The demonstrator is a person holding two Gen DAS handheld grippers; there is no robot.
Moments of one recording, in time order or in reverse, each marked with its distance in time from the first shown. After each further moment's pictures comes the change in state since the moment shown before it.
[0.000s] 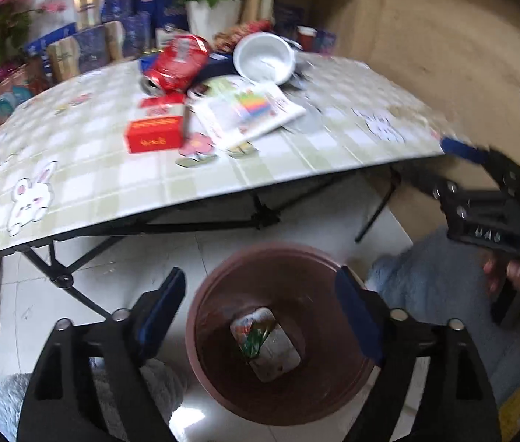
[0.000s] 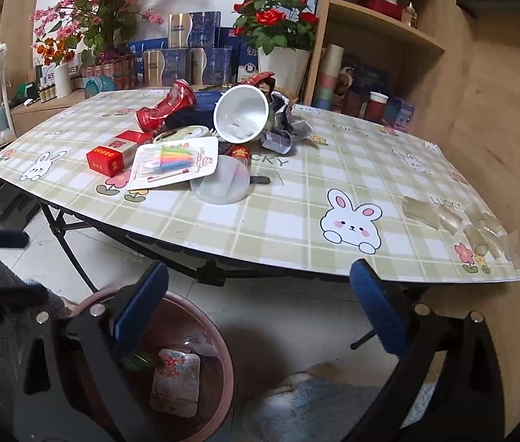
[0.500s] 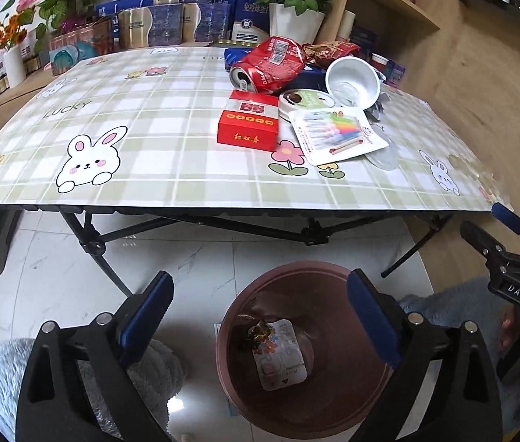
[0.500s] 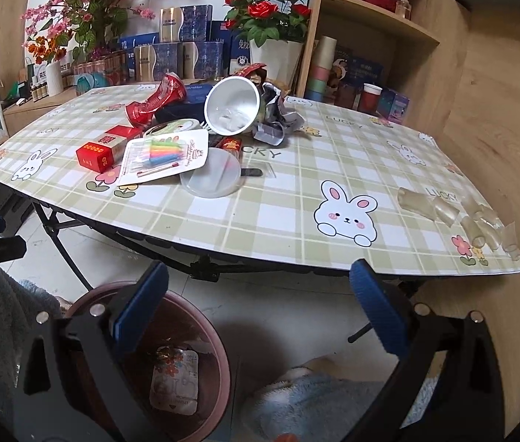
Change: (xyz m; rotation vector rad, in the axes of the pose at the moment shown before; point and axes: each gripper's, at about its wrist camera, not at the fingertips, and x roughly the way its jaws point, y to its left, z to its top) left arm -0.002 0.047 0.003 -0.221 -0.015 0.101; right arm 0.005 -0.002 -0.001 0.011 0.024 -0.018
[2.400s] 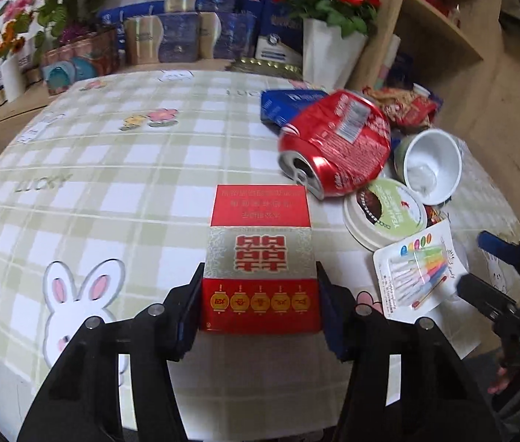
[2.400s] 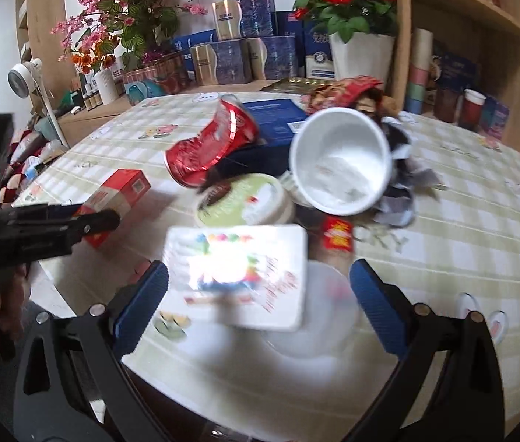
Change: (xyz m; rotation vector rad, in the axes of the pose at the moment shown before) left arm 0.081 0.056 0.127 -0.037 -0.044 0.057; right arm 0.112 0.045 0.114 -0.014 0.042 0.342
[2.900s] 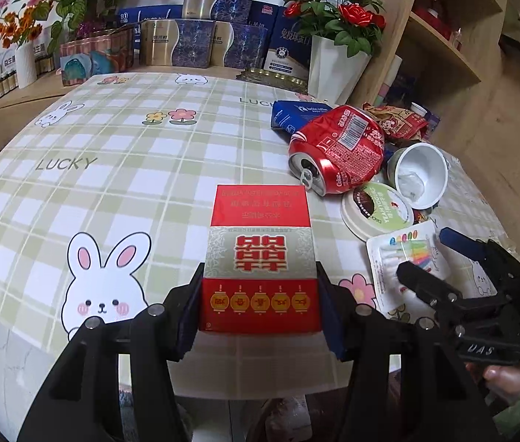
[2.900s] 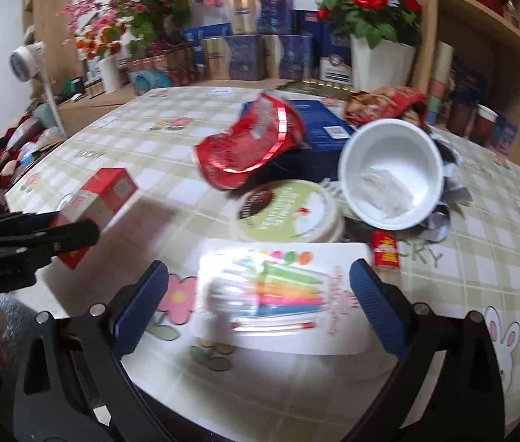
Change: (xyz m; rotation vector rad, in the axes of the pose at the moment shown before) left arm -0.031 0.011 -0.021 -0.059 -0.035 -0.031; right arm 0.018 0.045 0.002 -0.073 0.004 -0.022
